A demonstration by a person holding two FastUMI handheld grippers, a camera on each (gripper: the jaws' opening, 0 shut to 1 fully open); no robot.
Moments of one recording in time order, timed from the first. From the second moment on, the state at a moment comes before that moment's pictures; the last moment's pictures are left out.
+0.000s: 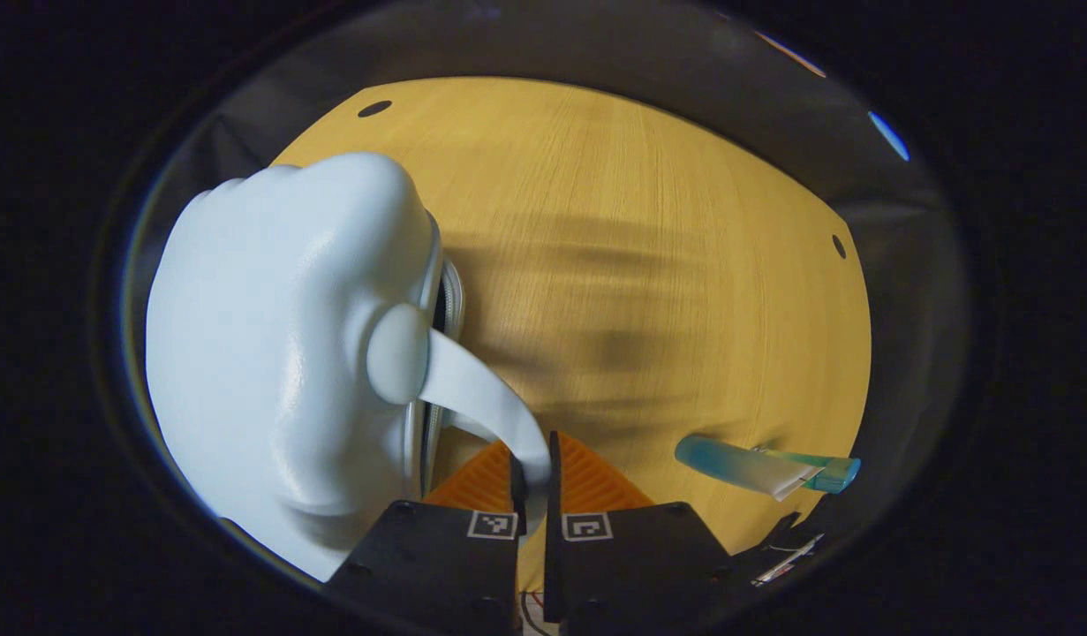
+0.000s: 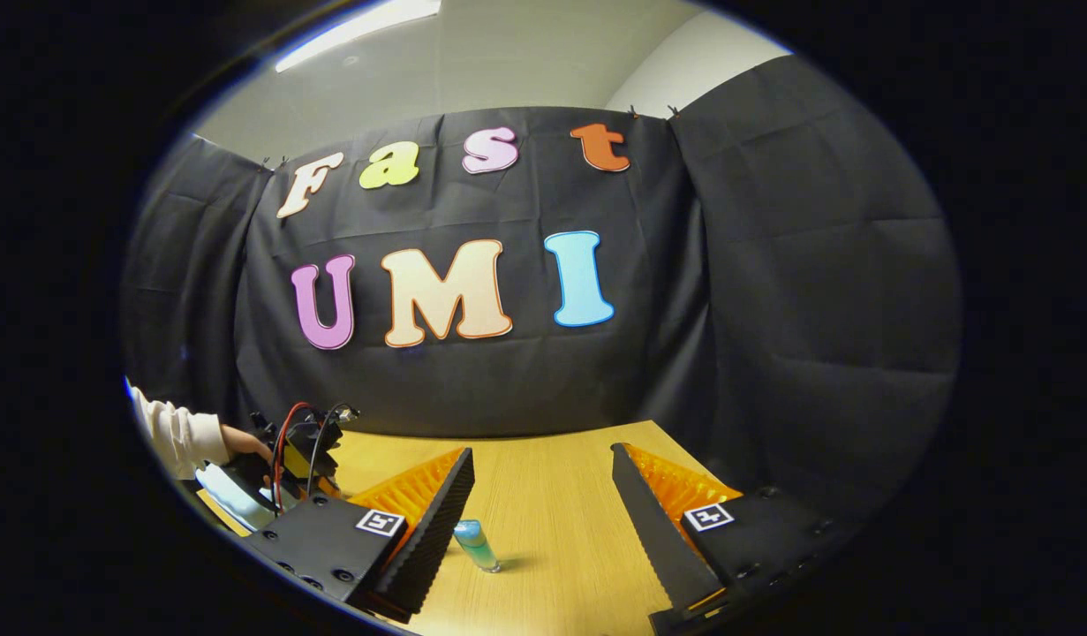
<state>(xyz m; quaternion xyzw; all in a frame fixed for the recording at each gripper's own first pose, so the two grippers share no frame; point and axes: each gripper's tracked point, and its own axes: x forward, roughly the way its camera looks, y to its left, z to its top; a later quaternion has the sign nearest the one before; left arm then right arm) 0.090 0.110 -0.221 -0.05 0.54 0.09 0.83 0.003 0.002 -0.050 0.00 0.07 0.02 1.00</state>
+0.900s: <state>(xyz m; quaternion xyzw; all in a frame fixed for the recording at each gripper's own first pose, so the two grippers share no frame) 0.034 0.192 0.035 -0.08 0.35 0.15 0.92 0.018 0.057 -0.068 0.03 0.08 0.09 0.99</state>
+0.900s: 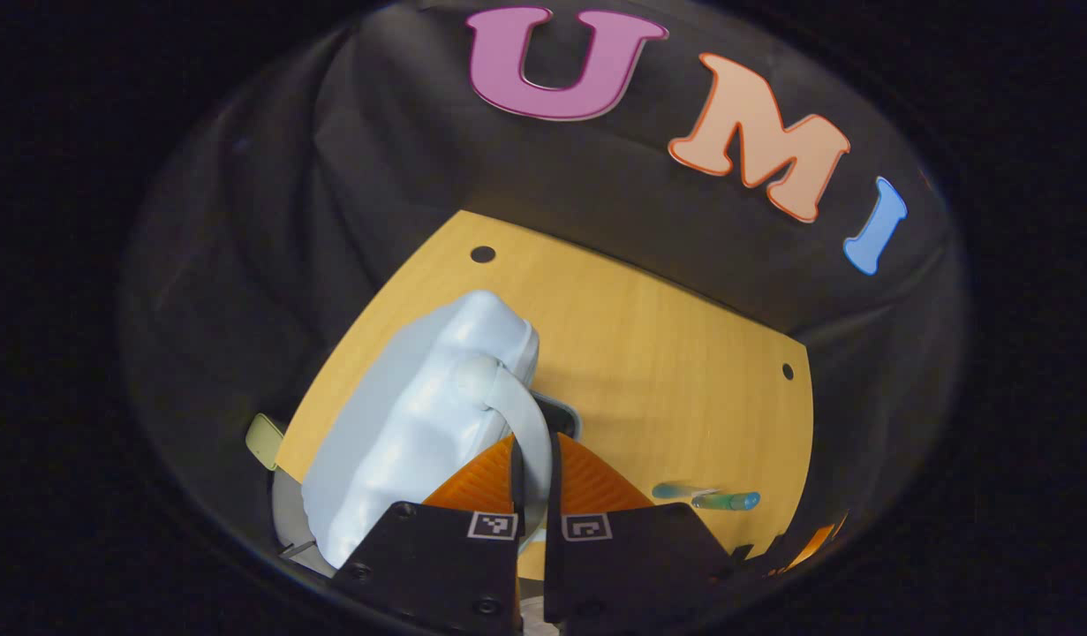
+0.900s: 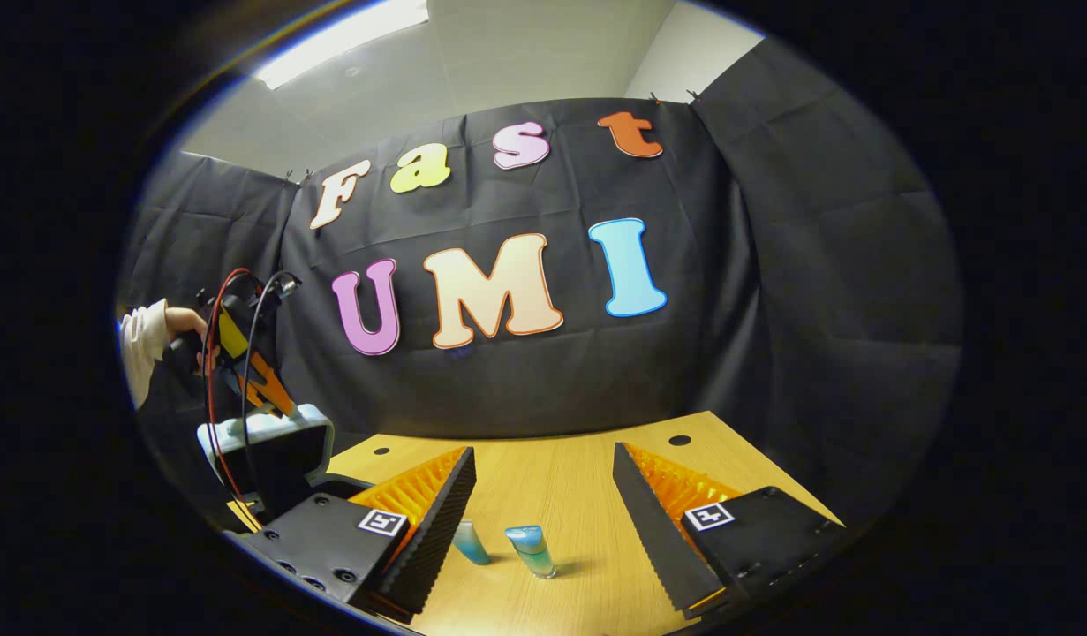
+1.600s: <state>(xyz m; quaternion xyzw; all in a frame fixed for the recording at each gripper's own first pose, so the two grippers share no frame) 0.006 0.358 0.104 0.01 0.30 0.25 0.92 0.016 0.085 -0.077 0.02 0.08 0.07 0.99</state>
